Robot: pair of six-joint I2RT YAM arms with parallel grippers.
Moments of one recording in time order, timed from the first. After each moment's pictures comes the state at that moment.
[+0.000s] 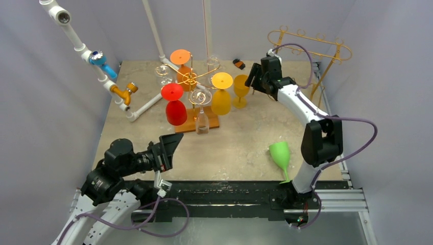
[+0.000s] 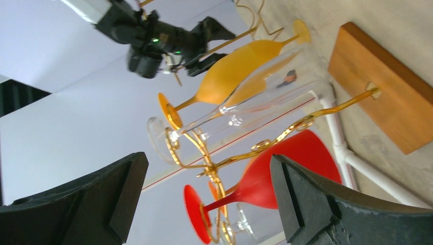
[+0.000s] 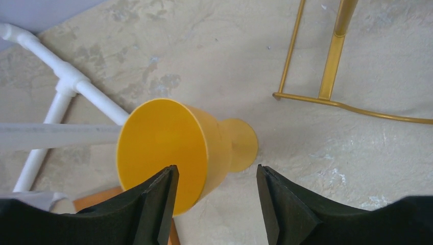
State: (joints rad) left arm -0.56 0.35 0.73 -0.75 0.50 2.10; right arm 0.30 1.73 1.47 -0.37 0.11 0.57
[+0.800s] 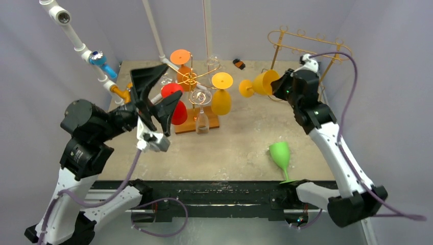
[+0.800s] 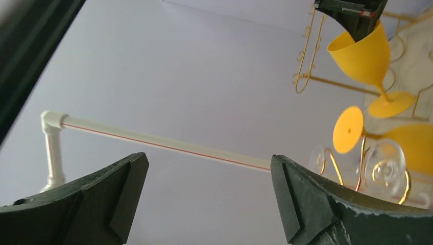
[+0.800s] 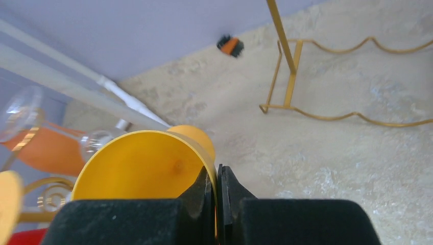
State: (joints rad) left arm -0.56 0.78 1.35 -0.35 0.57 1.37; right arm 0.30 1.21 1.24 -0.42 0.18 0.54
